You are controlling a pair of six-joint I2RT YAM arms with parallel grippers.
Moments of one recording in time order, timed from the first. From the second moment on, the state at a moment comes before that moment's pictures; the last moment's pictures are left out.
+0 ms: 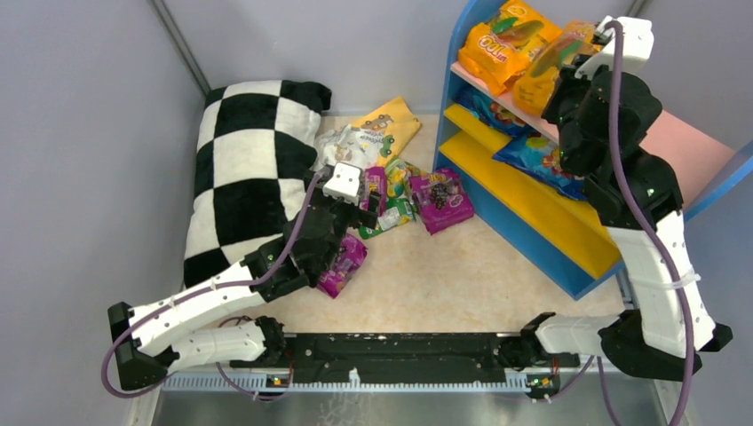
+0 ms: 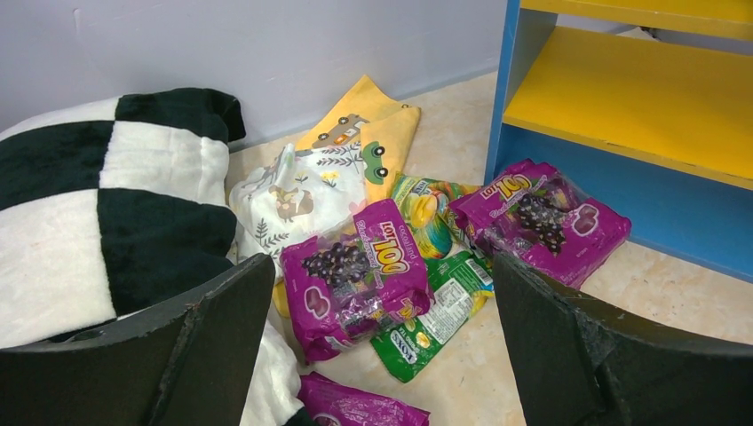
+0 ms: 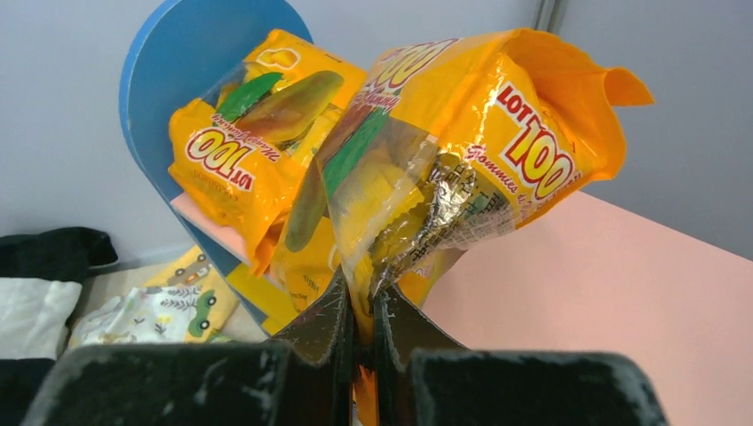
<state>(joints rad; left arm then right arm) -1.07 0.96 0.93 -0.01 -0.75 0.05 0.61 1.24 1.96 -0.70 0.83 0.02</state>
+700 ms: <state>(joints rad) -1.07 0.96 0.93 -0.02 -0.74 0.05 0.10 1.18 1.81 -0.71 0.21 0.39</state>
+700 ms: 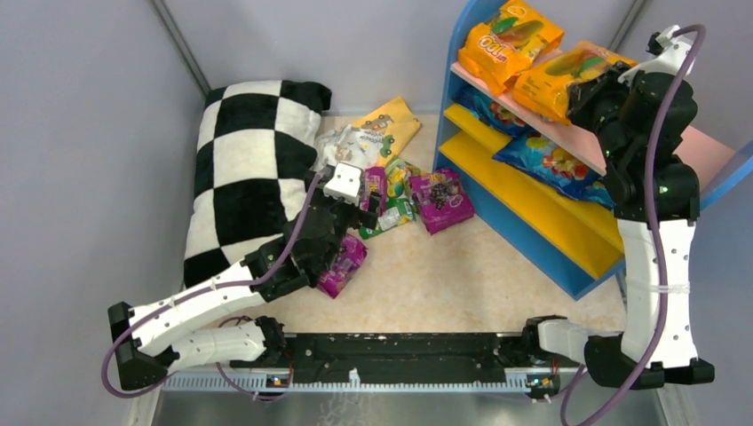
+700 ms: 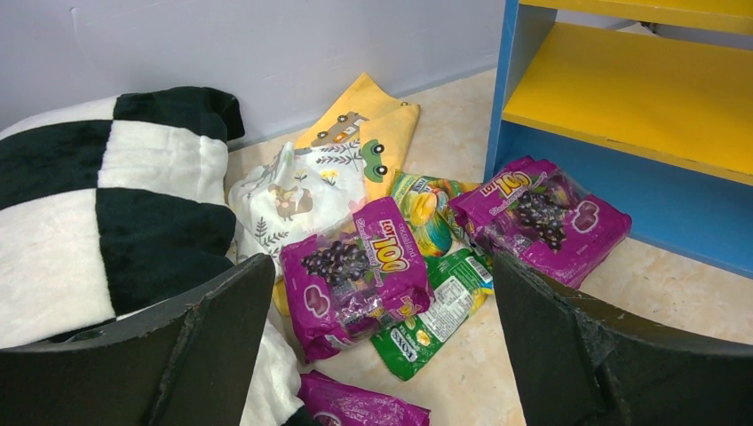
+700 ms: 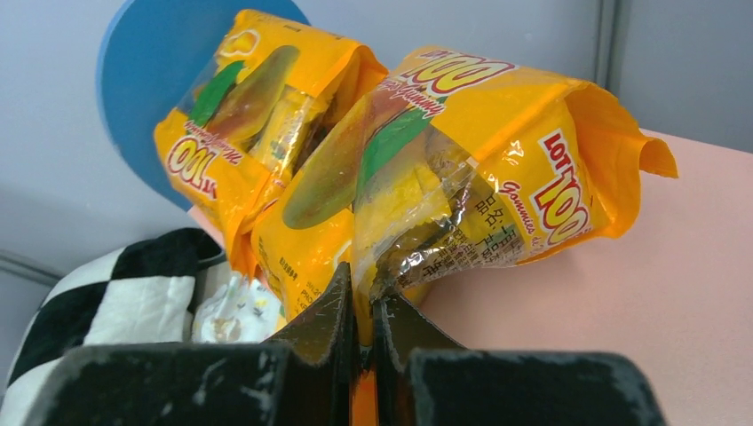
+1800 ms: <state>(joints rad) -1.07 0.99 0.95 -0.03 -0.74 0.05 -0.20 1.18 1.70 -0.57 -0.31 0.51</state>
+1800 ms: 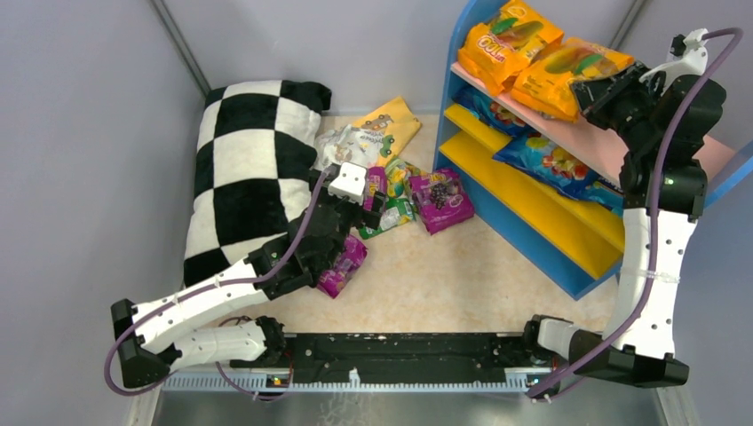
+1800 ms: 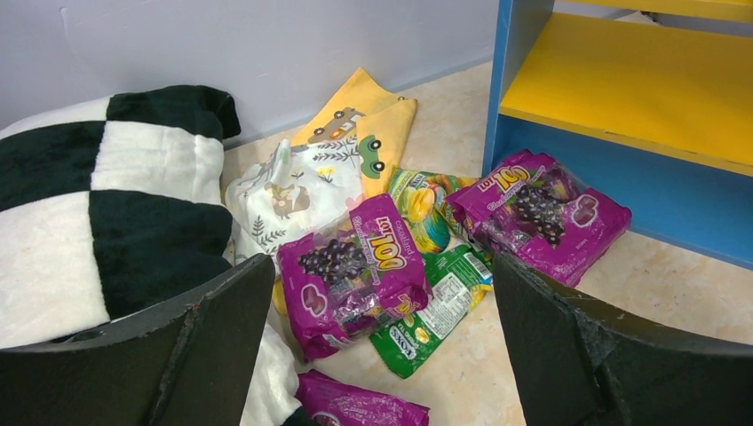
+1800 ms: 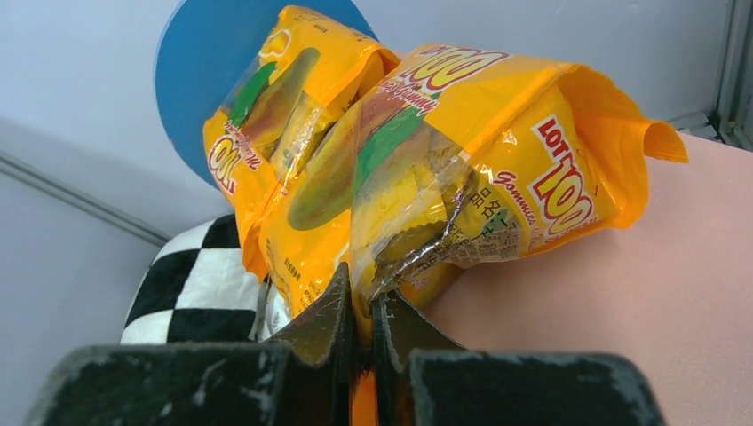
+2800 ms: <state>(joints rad) -1.07 1.00 0.95 -0.05 -0.73 0.05 -0.22 1.20 1.66 -0.56 -0.32 0.43</state>
